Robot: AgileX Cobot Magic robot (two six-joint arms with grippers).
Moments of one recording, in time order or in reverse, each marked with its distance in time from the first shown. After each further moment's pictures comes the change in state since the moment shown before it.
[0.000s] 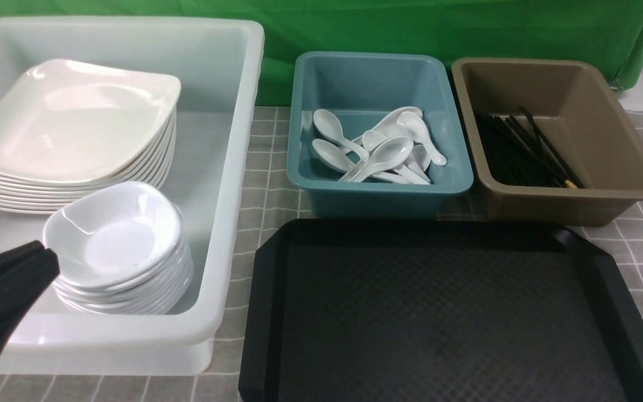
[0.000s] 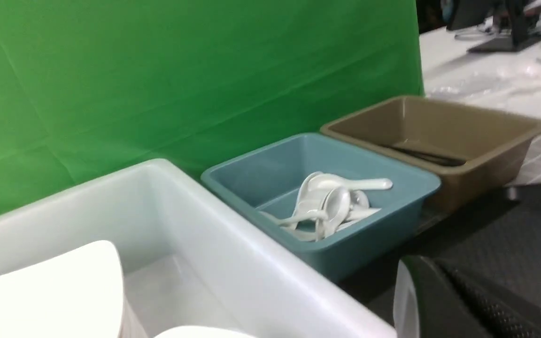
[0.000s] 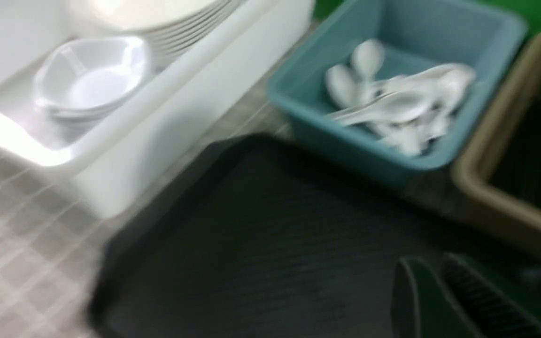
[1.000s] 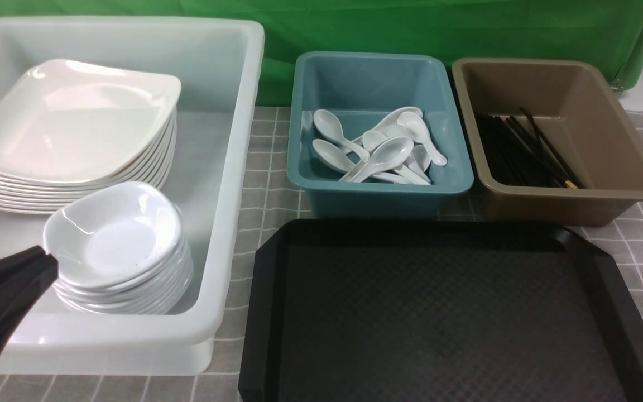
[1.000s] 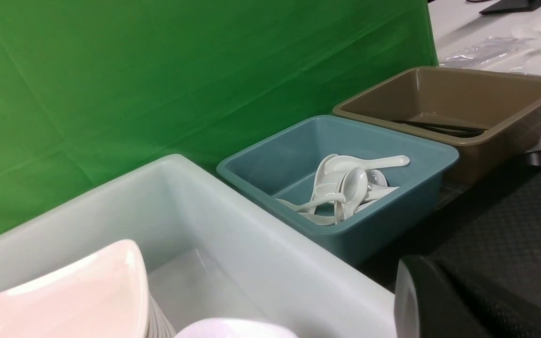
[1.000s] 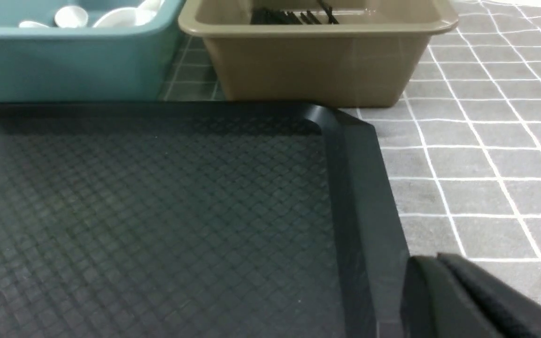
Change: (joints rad) right arm -0.392 -0.608 0.890 -0.100 -0.428 0.177; left arm 0.000 0.000 0.003 0.062 0.010 0.009
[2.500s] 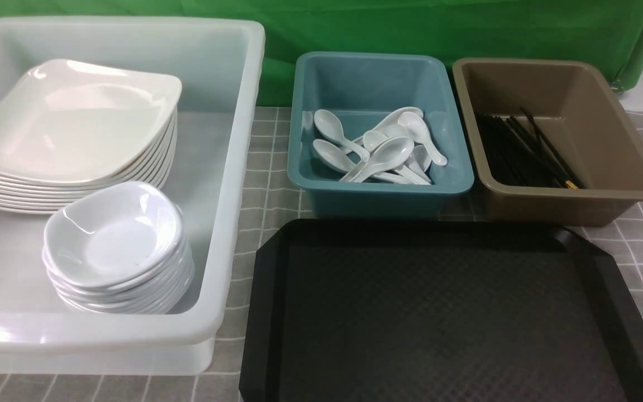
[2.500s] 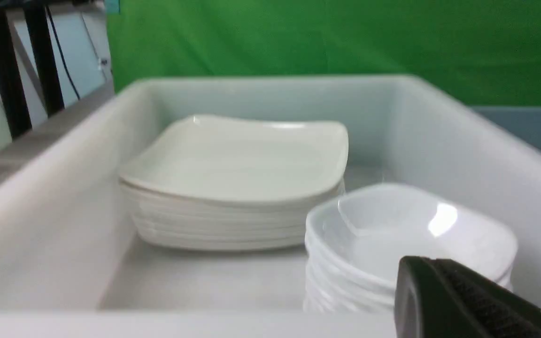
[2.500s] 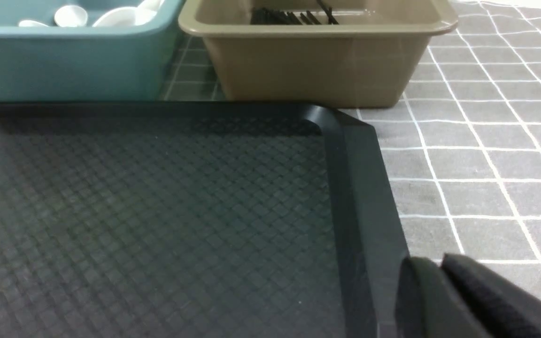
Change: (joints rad) right arm 0.000 -0.001 0.000 -0.002 -0.003 0.001; left arm 0.467 -0.297 0.354 0.174 -0.045 -0.485
